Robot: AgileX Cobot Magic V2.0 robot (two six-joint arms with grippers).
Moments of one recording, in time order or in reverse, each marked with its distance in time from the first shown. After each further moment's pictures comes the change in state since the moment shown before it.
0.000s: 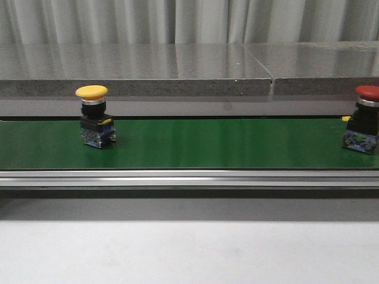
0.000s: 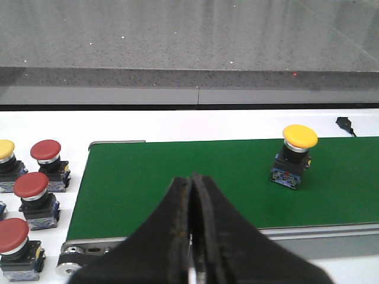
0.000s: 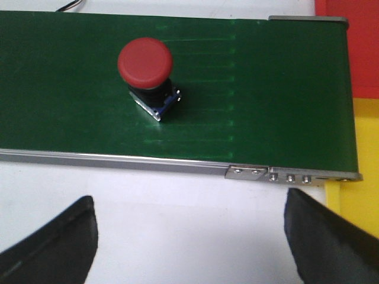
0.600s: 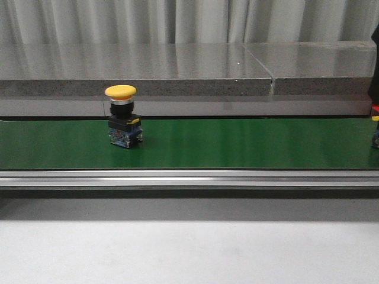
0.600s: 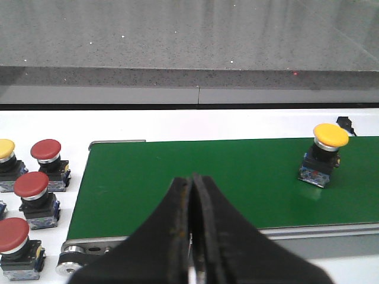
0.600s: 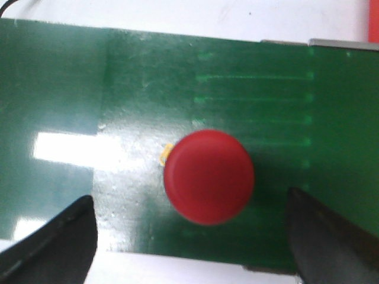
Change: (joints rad) left arm 0.000 0.000 0.000 0.000 0.000 0.000; right arm -0.003 0.436 -0.152 0.005 -0.146 -0.033
